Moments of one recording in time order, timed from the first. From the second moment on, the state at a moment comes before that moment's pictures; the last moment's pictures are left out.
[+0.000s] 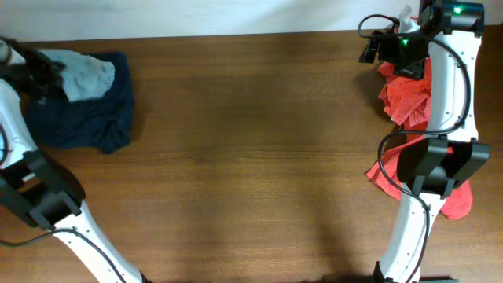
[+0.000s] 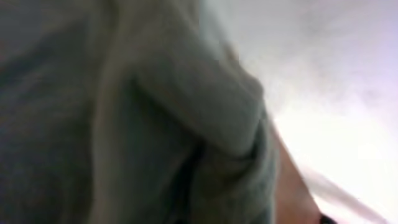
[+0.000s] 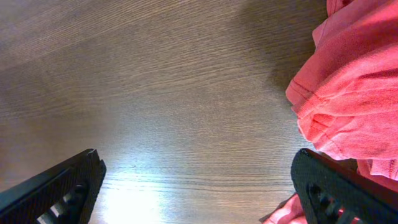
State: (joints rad) left arm 0.54 2.44 2.37 -0.94 0.59 -0.52; right arm -0.17 2.37 2.61 -1.50 -0.29 0.13
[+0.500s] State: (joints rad) left arm 0.59 2.47 2.37 -1.26 0.54 -0.47; right arm -0.17 2.37 2.61 -1.50 -0.29 0.13
